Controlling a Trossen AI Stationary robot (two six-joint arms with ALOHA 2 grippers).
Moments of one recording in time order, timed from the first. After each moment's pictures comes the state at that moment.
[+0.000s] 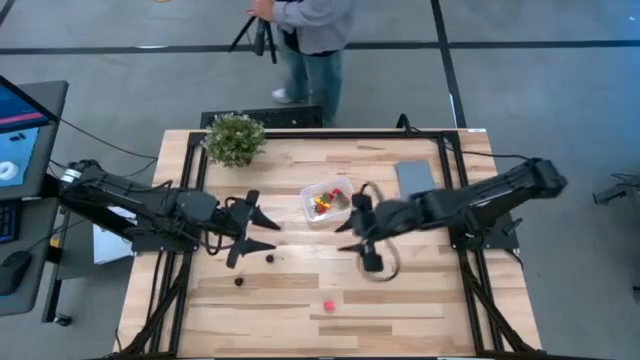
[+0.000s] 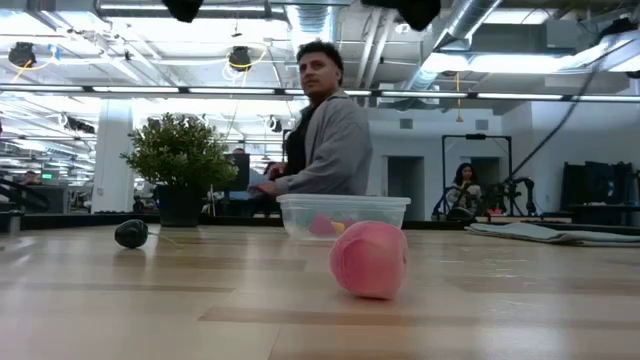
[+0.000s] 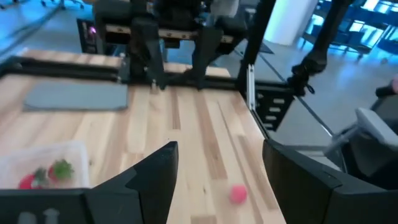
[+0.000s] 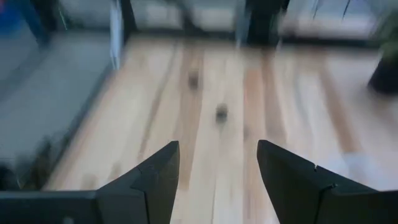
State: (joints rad) left arm -0.29 0.92 0.74 -0.05 -0.07 -0.22; right arm 0.27 1.40 1.10 -0.27 0.07 0.03
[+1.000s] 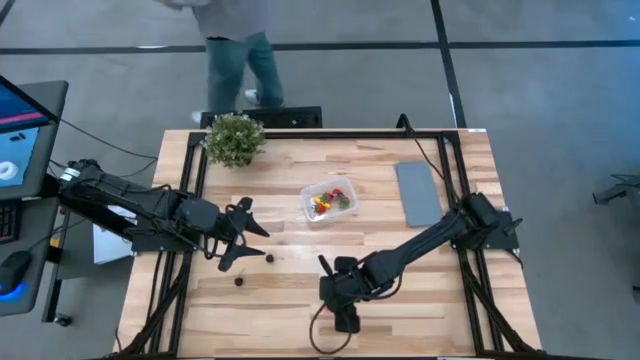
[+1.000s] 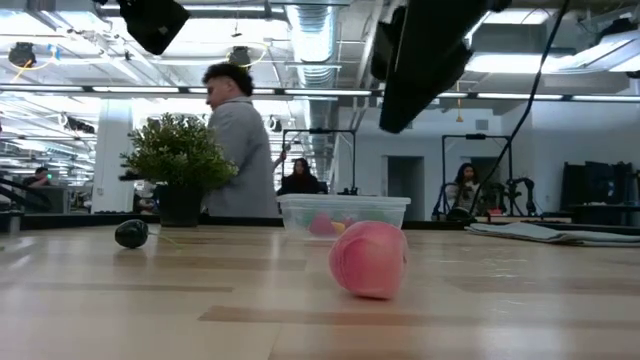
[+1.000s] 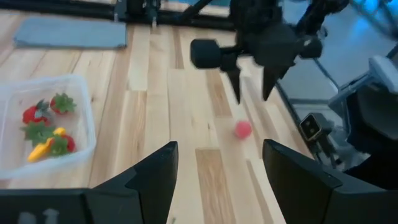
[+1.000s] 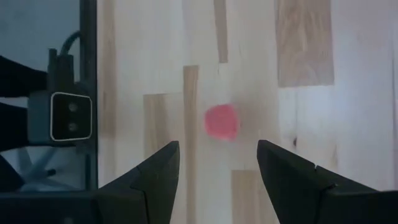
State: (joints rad) left arm -0.32 0.86 0.68 -0.26 -0.06 -0.25; right arm 0.49 2.02 1.59 -0.70 -0.02 0.48
